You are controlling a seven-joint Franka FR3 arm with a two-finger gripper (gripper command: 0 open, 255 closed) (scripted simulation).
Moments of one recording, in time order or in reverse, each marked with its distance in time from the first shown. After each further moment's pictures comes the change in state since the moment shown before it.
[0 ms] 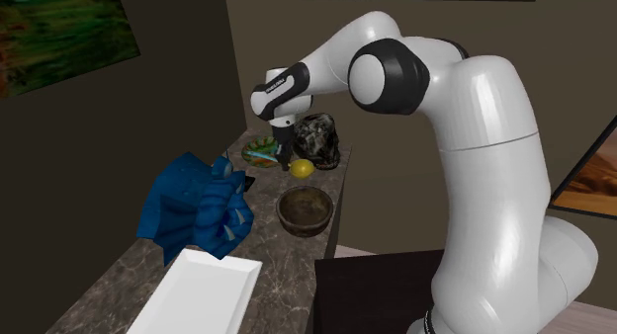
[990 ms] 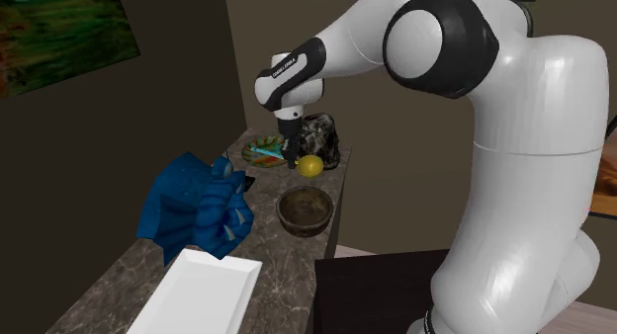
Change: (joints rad) arm -0.018 -0.267 0.018 -0.273 0.033 0.007 -0.002
